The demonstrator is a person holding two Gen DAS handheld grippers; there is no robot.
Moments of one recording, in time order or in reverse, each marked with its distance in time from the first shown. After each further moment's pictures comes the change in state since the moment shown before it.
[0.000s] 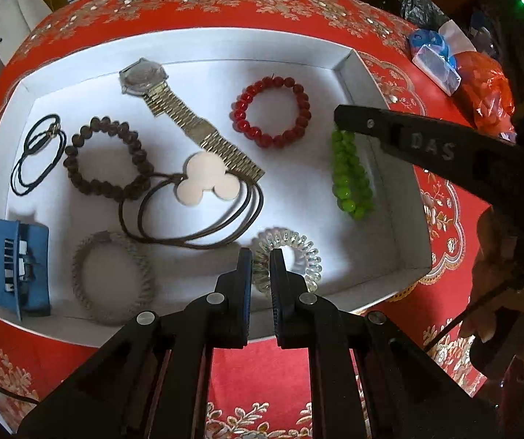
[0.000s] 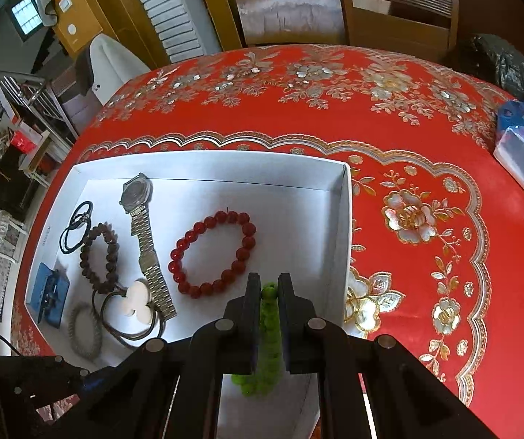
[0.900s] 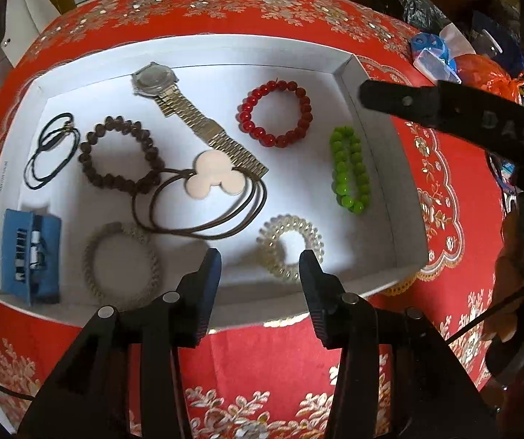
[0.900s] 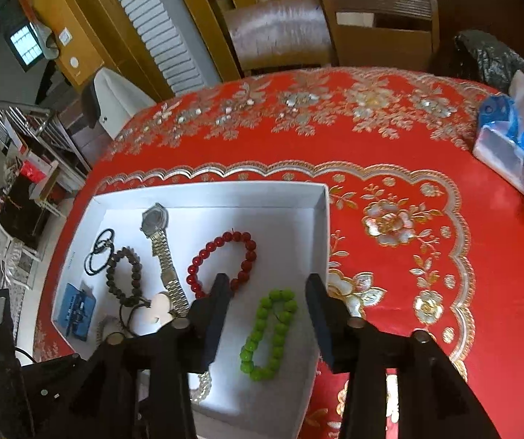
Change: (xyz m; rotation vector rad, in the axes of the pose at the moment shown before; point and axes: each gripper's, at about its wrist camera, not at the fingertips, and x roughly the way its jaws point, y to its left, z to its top) left arm -0.013 0.001 -0.008 -0.012 -0.015 0.023; right arm -0.049 -0.010 -0.008 0.076 -0.111 0.048
